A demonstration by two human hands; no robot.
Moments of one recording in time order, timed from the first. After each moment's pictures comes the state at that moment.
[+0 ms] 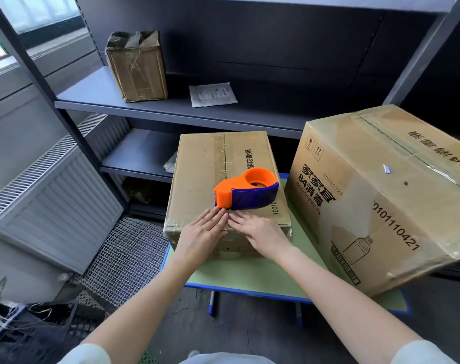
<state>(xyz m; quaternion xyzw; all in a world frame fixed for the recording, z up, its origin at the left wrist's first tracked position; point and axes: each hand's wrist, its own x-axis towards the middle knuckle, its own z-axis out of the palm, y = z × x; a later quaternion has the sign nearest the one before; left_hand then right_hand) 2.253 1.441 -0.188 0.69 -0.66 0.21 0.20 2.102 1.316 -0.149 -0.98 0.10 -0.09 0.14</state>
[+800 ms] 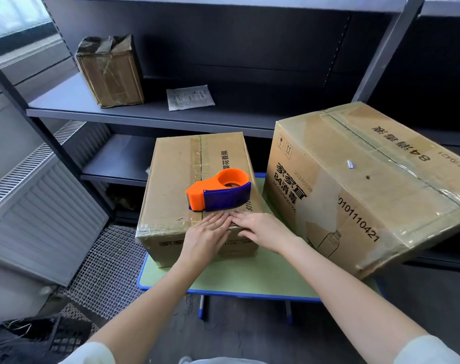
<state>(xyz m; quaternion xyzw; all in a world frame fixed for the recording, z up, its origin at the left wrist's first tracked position) 2.199 1.399 -0.178 0.68 -0.66 0.18 0.26 2.061 1.276 -0.128 -0.98 0.14 0.00 0.15</state>
